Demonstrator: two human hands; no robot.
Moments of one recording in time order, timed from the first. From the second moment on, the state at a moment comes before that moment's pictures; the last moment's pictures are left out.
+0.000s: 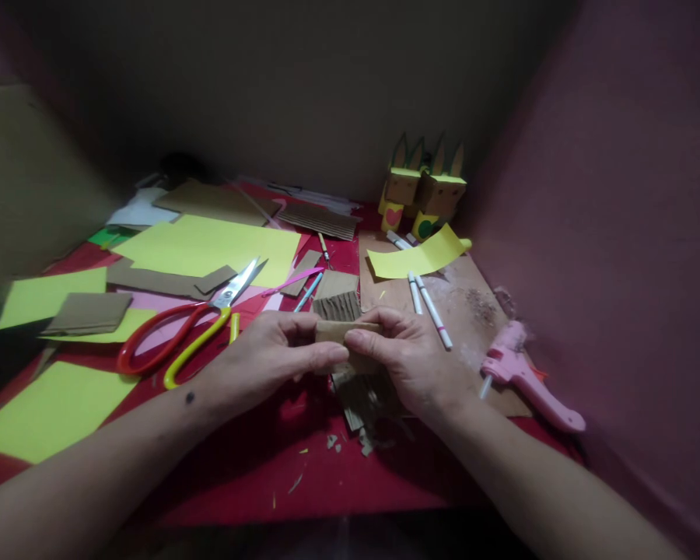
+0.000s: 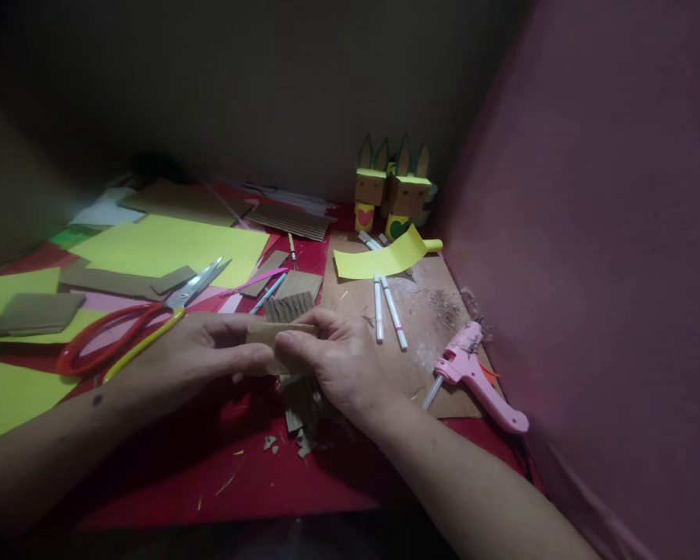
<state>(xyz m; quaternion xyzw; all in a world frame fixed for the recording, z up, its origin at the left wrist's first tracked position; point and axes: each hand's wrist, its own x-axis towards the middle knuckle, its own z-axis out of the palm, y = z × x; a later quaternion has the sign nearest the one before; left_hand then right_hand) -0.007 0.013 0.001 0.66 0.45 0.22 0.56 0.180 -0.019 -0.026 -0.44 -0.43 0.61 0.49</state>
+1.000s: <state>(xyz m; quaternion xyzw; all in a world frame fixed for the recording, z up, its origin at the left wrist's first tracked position) -0.004 0.010 -0.003 0.70 0.42 0.30 0.49 0.173 -0.022 -0.028 -0.37 -0.37 0.72 0.46</state>
